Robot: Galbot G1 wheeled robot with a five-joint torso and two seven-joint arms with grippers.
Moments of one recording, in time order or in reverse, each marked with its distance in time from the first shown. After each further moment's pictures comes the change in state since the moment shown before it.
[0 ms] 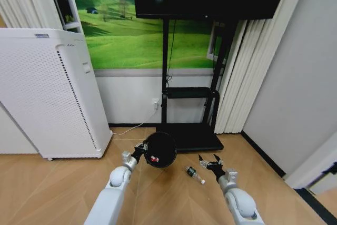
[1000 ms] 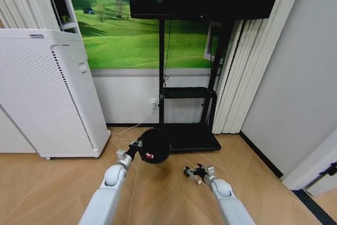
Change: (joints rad) left arm 0.039 0.052 -0.067 -0.100 -0.027 0.045 -0.071; right arm 0.417 -0.015 -0.142 -0.679 -0.133 -0.138 -0.328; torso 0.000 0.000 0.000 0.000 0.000
